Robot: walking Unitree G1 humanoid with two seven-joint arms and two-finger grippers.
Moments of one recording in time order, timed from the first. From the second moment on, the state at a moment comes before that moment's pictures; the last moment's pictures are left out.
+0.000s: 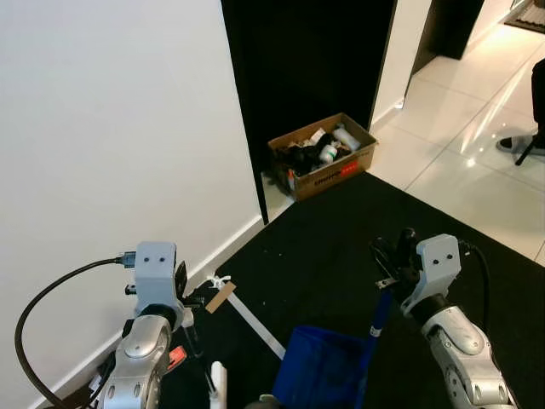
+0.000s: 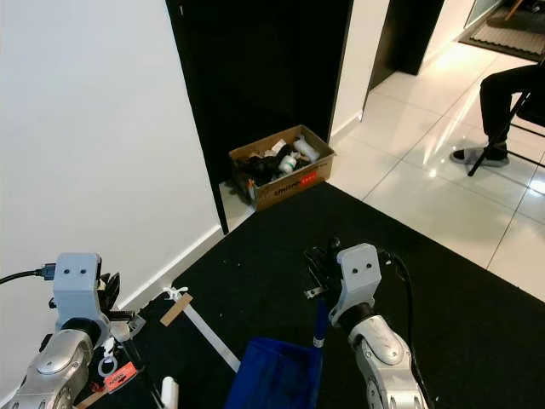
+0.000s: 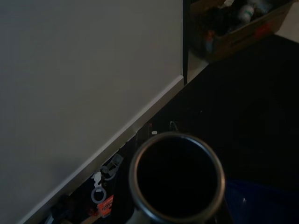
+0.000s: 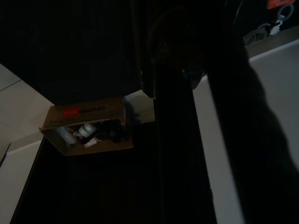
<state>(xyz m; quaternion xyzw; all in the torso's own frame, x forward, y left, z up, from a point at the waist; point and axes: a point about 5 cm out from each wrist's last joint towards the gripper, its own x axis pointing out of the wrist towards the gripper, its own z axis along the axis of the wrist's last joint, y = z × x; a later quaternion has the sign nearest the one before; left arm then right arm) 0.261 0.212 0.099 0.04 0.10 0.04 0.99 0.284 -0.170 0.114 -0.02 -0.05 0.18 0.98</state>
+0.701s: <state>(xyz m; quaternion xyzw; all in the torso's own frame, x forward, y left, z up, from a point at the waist) 0.270 0.195 0.095 0.03 0.08 0.03 1.00 0.296 -0.170 0.124 -0.09 -0.14 0.12 0.98</state>
